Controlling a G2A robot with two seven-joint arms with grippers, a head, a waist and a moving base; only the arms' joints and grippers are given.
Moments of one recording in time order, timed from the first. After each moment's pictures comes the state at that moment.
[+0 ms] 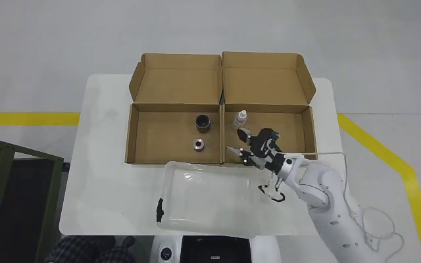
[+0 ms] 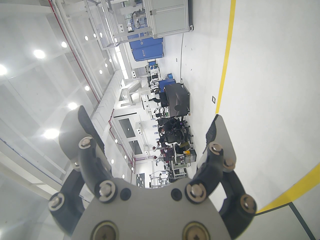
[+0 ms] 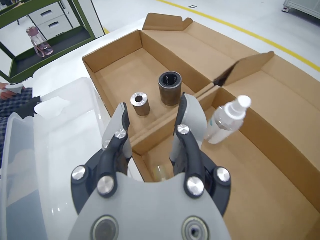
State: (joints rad) left arm -0.01 -0.37 -0.75 -1.25 2.03 -0.40 0.22; right arm -1.36 -1.16 1.30 -1.85 -1.10 -0.64 0.28
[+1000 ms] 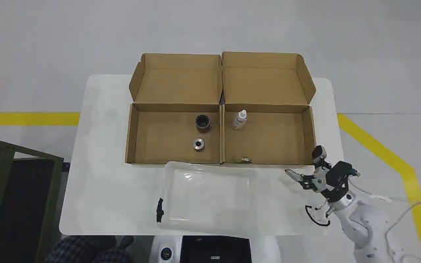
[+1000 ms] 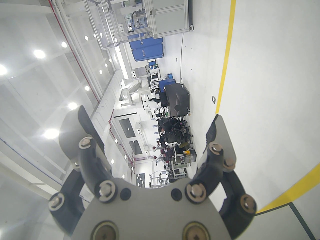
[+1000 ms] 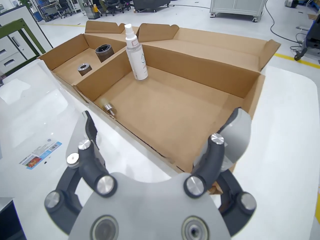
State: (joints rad) left arm -0.01 -0.37 -0.75 -1.25 2.03 -0.40 0.22; right arm -1.74 -1.11 1.69 -1.69 -1.24 -0.72 -0.32
